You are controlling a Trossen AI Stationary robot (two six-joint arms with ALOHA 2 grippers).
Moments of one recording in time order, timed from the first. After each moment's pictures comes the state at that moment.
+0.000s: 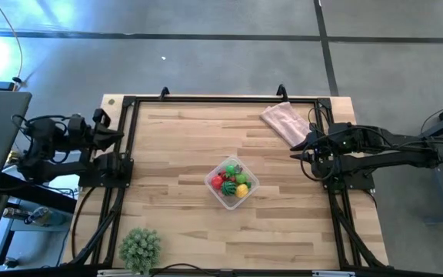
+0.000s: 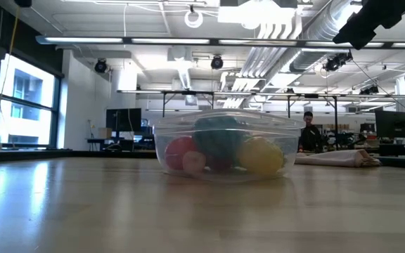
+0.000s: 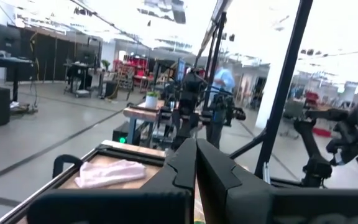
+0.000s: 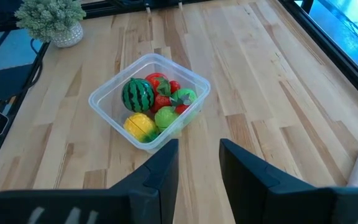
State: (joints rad) left arm 0.26 0.03 0.73 -0.54 0.06 -0.19; right arm -0.03 0.56 0.73 -0.72 0.01 0.12
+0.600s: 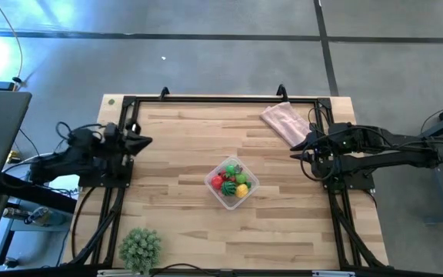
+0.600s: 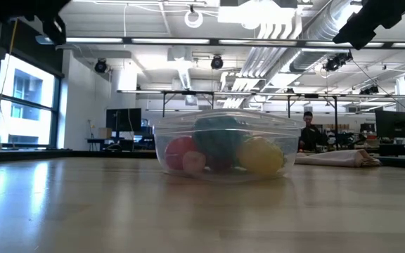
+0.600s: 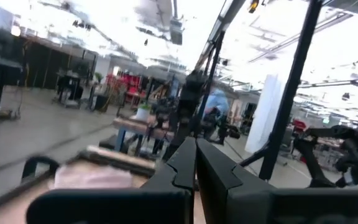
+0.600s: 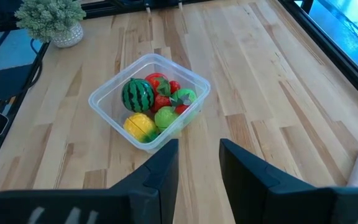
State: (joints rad) left arm 0.26 0.02 0.27 0.02 0.06 -0.28; right arm -0.03 0.56 0.73 -0.72 0.01 0.11
